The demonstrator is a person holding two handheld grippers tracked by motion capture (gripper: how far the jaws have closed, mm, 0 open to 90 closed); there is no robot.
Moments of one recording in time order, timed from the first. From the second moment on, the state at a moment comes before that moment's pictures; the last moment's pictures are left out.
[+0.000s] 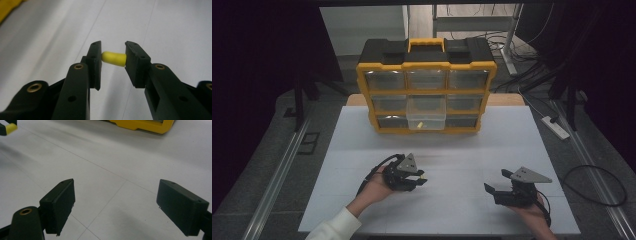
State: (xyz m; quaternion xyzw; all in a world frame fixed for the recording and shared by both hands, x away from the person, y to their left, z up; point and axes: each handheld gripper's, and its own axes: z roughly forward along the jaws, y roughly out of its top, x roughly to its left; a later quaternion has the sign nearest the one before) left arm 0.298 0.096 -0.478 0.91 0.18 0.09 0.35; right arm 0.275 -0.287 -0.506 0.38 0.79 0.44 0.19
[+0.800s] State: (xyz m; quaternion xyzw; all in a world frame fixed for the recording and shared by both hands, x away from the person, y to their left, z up) left arm 0.324 0.117 -0.417 0.85 0.23 0.12 0.45; right arm 0.275 -0.287 -0.507 0.37 0.79 0.44 0.19
